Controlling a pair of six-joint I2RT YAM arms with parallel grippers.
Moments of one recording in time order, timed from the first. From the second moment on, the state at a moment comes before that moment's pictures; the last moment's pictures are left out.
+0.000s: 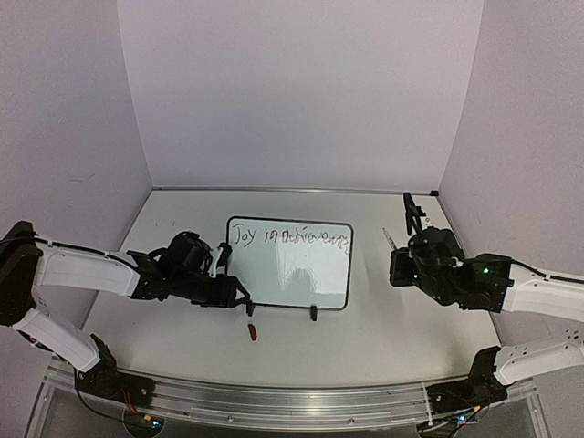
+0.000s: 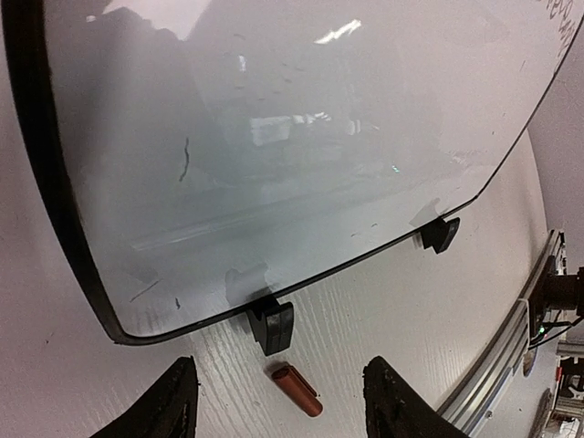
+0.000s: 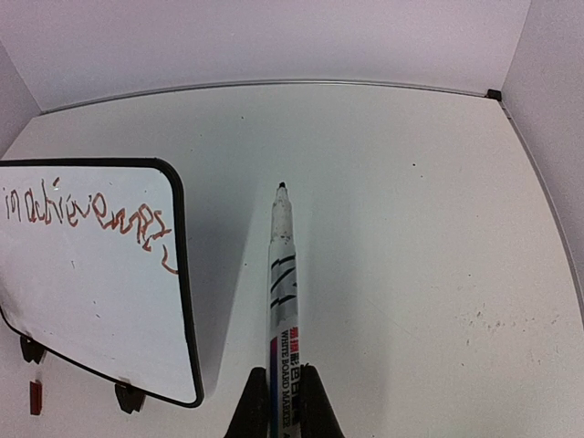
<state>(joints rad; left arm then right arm) -0.81 1.41 0.65 -0.02 0.19 -0.64 0.95 1.04 0.73 -0.35 0.66 0.55</state>
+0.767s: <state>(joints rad) -0.95 1.63 0.75 -0.03 0.12 -0.68 0.95 1.00 0.71 -0.35 0.66 0.57</state>
